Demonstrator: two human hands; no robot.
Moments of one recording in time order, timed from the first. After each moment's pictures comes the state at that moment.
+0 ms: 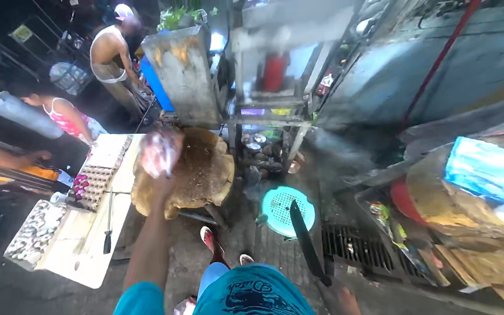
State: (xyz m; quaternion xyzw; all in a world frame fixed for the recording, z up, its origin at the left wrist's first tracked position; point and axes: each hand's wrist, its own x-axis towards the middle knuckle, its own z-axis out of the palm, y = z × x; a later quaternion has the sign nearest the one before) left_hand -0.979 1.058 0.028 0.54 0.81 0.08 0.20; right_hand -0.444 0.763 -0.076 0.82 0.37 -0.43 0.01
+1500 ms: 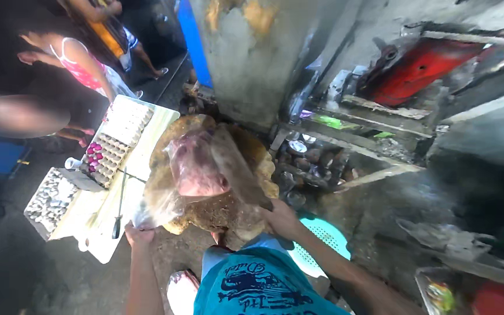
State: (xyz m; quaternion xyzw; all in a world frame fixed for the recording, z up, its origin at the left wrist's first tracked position) left_hand -1.110 1.008 -0.054 -0.20 0.60 0.73 0.25; right_hand -0.698 1.215 0.008 0.52 0.56 -0.65 -0.03
